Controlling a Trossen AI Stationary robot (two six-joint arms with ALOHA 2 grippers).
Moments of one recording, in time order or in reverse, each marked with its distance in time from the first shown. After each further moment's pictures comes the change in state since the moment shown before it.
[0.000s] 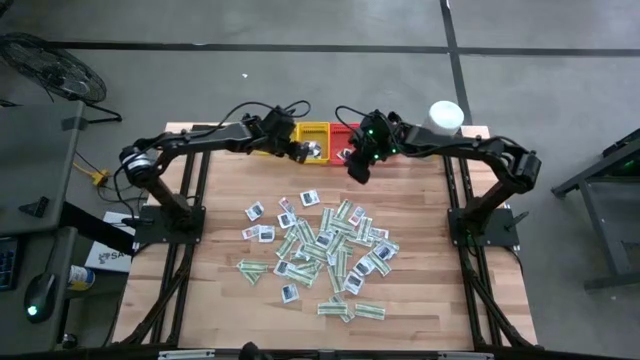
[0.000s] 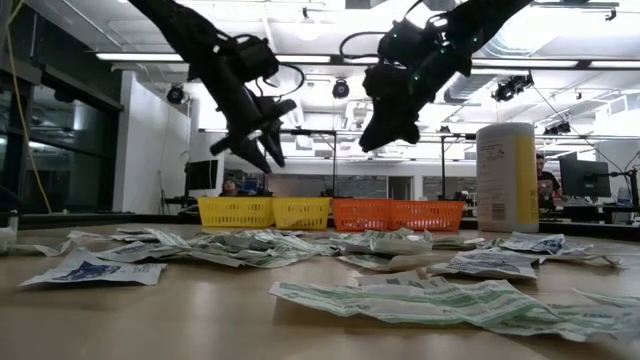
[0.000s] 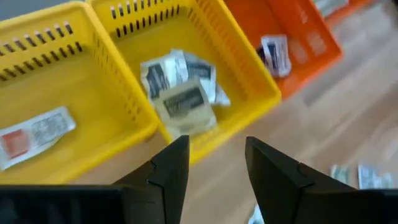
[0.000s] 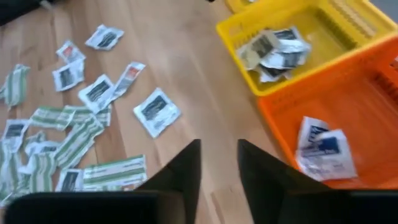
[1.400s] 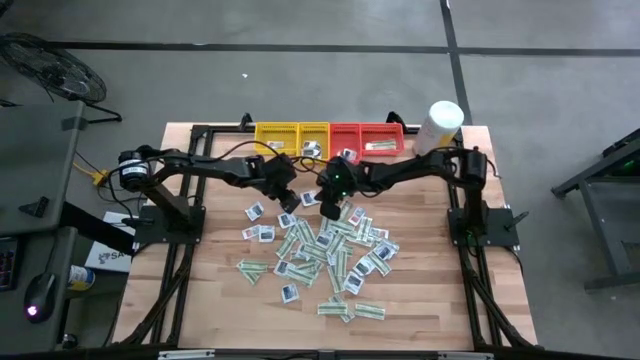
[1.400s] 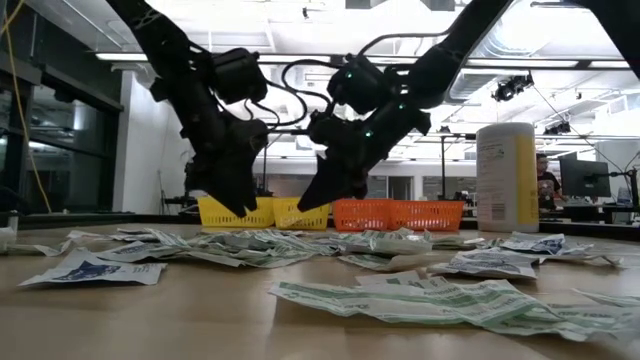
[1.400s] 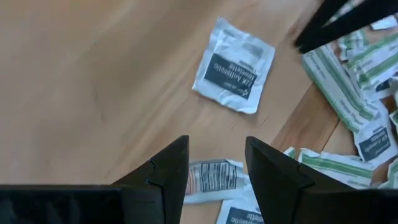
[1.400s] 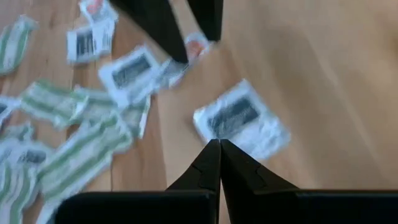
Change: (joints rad) left arm -0.243 -0.026 -0.293 0.121 0.113 0.047; right arm 0.235 0.388 0.000 0.463 0.056 0.060
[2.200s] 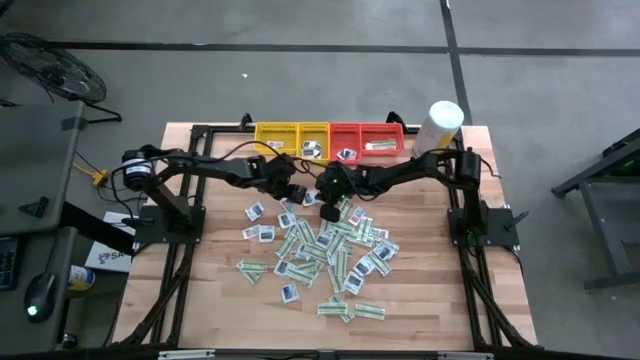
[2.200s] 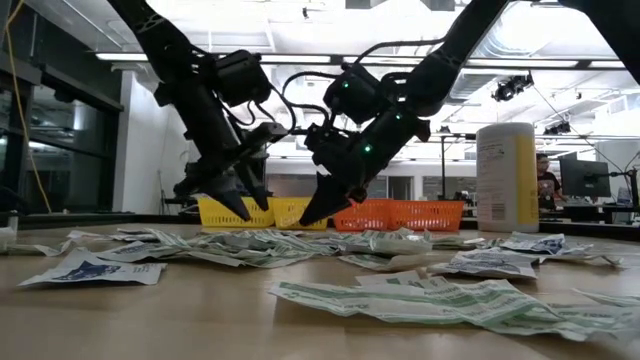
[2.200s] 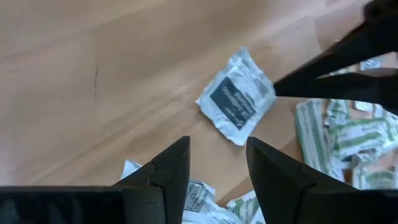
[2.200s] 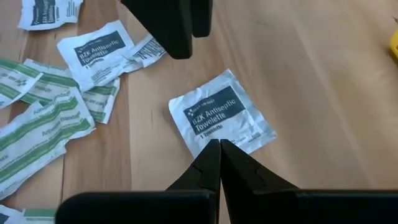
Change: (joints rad) left arm 0.001 0.031 0.000 0.063 -0.024 -0.440; right arm 0.024 0.040 0.000 0.001 0.095 -0.105
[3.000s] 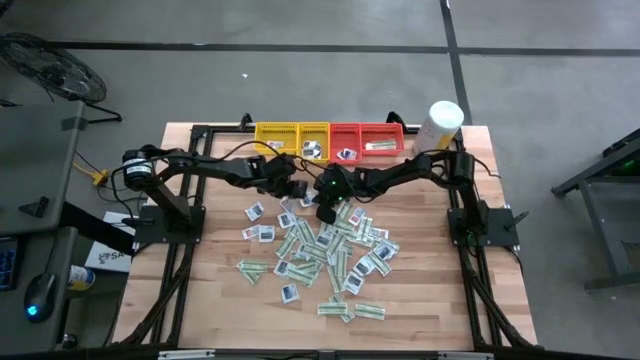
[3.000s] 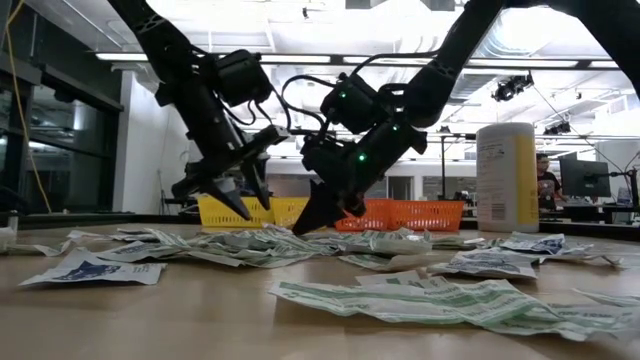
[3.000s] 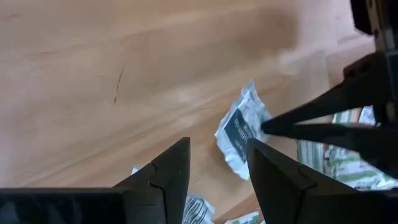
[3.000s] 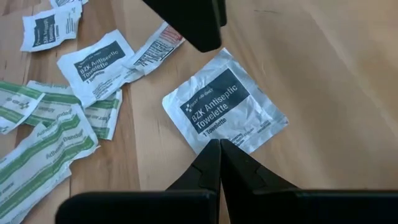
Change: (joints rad) left arm 0.000 0.000 0.000 0.021 -0.059 -0.139; right arm 0.007 0.069 0.004 0.013 -0.015 0.104
